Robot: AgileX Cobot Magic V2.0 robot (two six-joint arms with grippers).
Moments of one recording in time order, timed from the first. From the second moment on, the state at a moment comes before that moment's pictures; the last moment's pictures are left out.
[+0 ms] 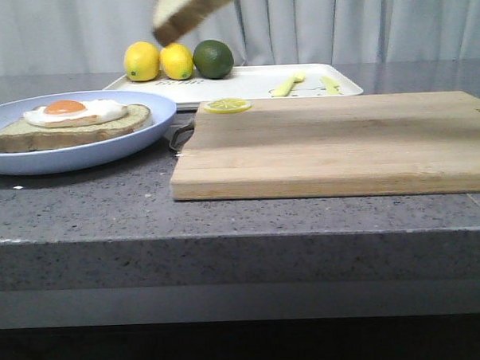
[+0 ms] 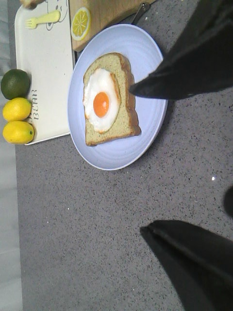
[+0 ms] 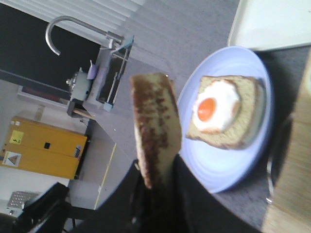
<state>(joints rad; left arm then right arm) -0.22 0.45 -0.71 0.13 0.69 -0.11 0.17 1.49 -1.11 1.59 0.88 -0.70</state>
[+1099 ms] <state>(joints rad) -0.22 0.45 -0.71 0.13 0.69 -0.11 0.57 1.98 -1.48 1.79 0.44 -0.56</state>
